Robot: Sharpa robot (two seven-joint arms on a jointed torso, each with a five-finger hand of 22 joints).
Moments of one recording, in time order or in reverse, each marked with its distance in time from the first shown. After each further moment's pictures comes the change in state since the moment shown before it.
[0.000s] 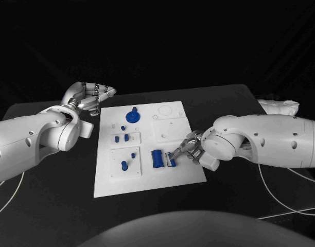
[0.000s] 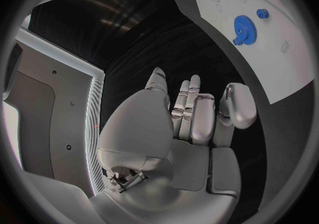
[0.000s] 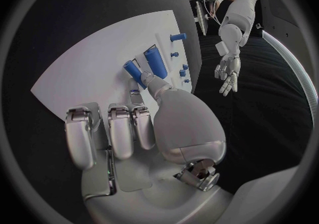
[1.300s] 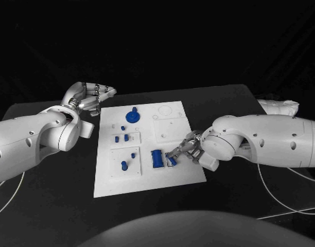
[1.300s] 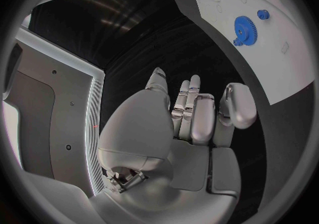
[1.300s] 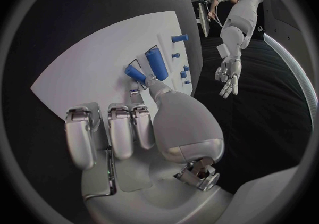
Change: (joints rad) left arm 0.000 0.001 0.000 0.001 0.000 0.000 -0.001; left_hand 0.004 0.004 -0.003 -0.003 0.000 0.000 0.000 0.000 0.000 0.000 0.000 0.000 0.000 0.000 0.000 0.000 0.000 0.000 0.000 0.000 0.000 0.000; right arm 0.000 0.005 0.001 0.002 -0.026 0.001 -0.012; right_hand -0.033 -0.005 -0.080 0.075 -0.114 -0.002 0.014 0.002 -0.046 -0.004 0.011 0.000 0.000 0.000 0.000 0.000 0.000 0.000 0.000 0.000 0.000 0.000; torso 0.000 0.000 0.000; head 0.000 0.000
